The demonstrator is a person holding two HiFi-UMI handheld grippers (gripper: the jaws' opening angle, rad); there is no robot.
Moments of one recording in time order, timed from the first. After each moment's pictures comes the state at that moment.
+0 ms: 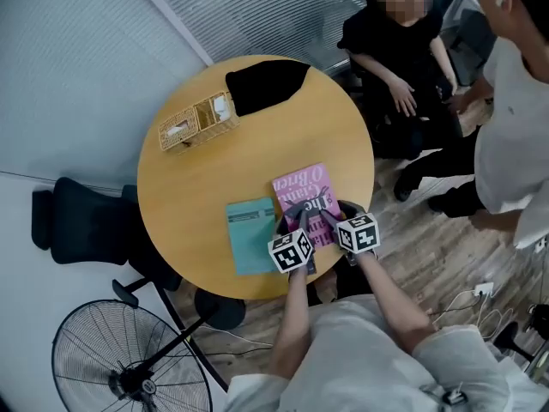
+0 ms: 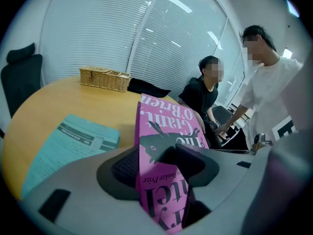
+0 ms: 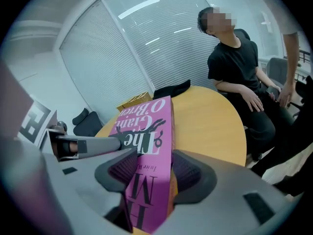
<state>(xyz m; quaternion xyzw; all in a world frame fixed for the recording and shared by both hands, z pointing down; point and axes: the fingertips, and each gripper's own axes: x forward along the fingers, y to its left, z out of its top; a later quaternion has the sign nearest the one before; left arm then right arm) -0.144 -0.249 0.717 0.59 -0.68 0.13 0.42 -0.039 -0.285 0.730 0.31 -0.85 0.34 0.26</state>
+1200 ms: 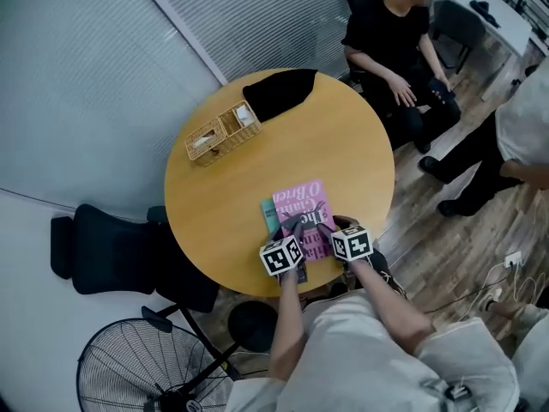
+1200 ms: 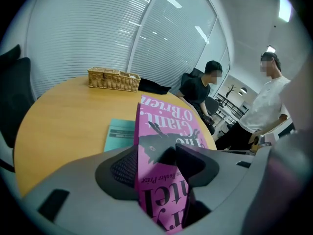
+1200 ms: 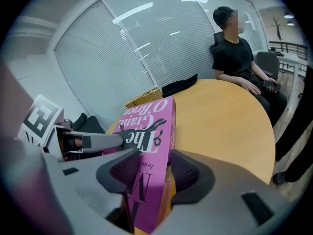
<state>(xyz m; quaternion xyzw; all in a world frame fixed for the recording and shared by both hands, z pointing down) -0.265 -0.157 0.710 0.65 -0.62 0.17 0.41 -0.153 -0.167 0.722 0.36 -0.83 0.37 0.22</state>
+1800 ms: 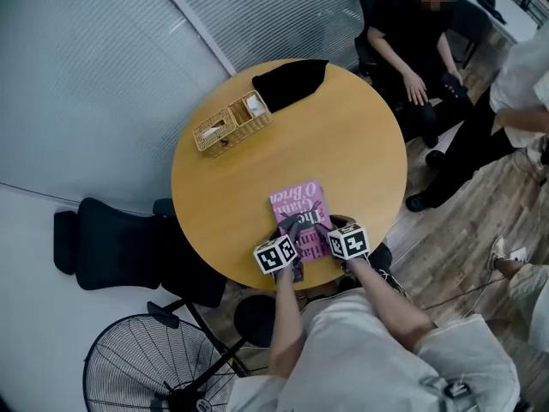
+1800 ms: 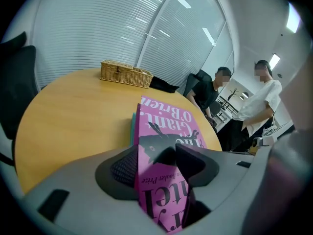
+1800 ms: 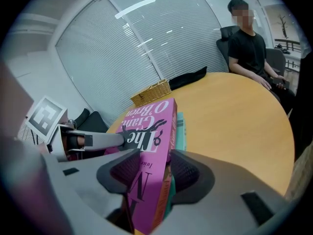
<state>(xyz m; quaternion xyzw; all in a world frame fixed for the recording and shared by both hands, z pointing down) -0.321 -0.137 0.730 0.63 -0.62 0.16 0.44 -0.206 -0.149 0.739 0.33 -0.83 0.38 0.24</state>
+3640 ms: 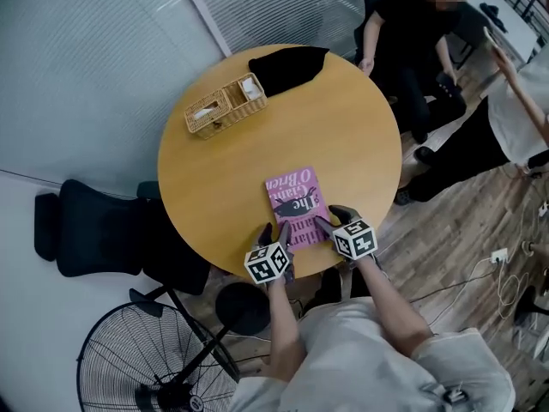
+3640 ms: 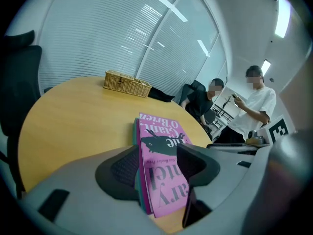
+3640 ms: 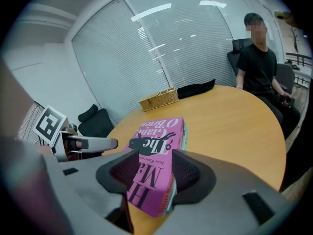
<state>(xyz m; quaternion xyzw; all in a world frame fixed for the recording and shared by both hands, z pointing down) -0.325 -0.103 0.708 0.66 -0.62 0.11 0.40 -0.190 -0.140 0.708 0.31 -0.86 0.32 0.23</state>
